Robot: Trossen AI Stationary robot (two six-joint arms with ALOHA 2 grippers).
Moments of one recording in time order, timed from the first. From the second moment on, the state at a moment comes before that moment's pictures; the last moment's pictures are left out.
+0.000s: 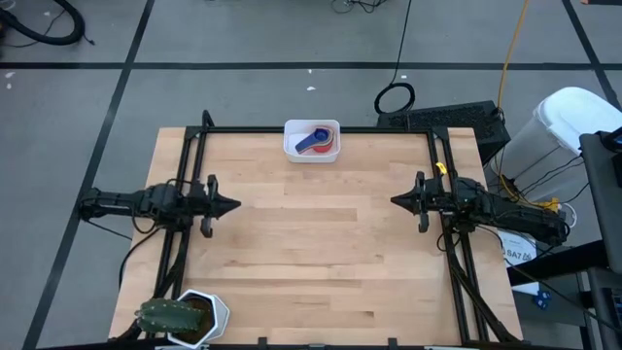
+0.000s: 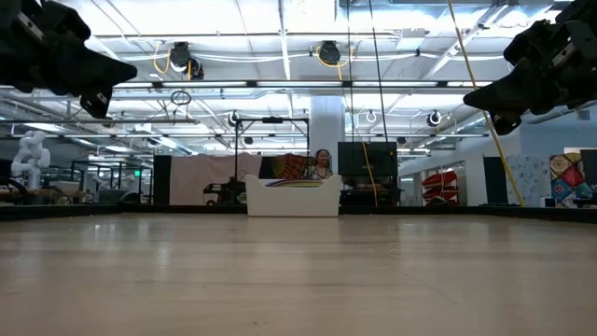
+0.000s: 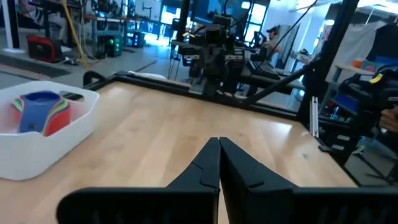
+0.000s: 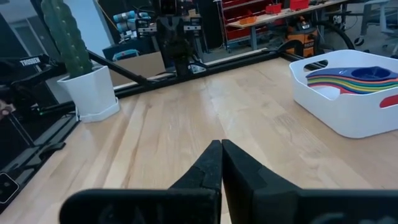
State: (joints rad) left arm -0.10 0.00 0.09 -0.10 -0.14 -0.19; right arm -0.20 0.00 0.07 -0.21 -0.13 0.22
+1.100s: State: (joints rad) left arm -0.10 0.02 0.01 0.02 -0.07 -0.26; right arm -0.19 0.01 0.02 0.02 -0.15 0.25
